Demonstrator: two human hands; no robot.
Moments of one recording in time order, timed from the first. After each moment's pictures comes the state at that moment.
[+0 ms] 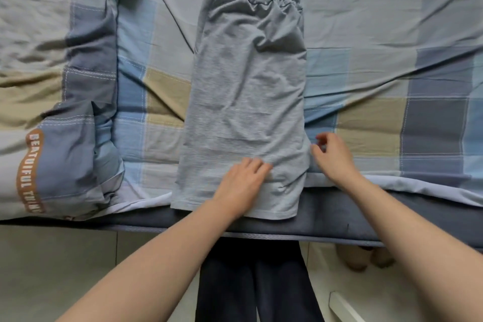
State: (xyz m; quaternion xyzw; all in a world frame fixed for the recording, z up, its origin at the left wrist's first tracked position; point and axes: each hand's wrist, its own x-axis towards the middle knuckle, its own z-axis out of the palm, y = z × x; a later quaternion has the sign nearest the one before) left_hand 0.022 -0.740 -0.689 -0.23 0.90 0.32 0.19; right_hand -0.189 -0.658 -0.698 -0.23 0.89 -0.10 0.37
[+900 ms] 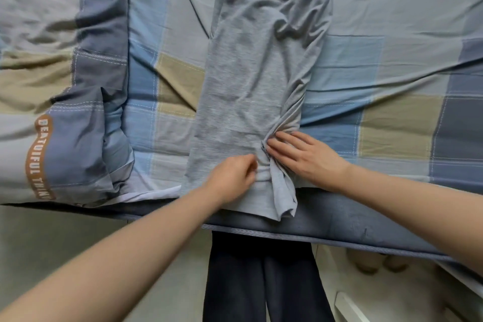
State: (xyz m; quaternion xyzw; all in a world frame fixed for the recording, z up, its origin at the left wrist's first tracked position) left_hand 0.051 -0.769 -0.708 -0.36 0.79 0.46 0.20; right_hand -0.162 -0.684 -0.704 -0.85 0.49 0.11 0.15
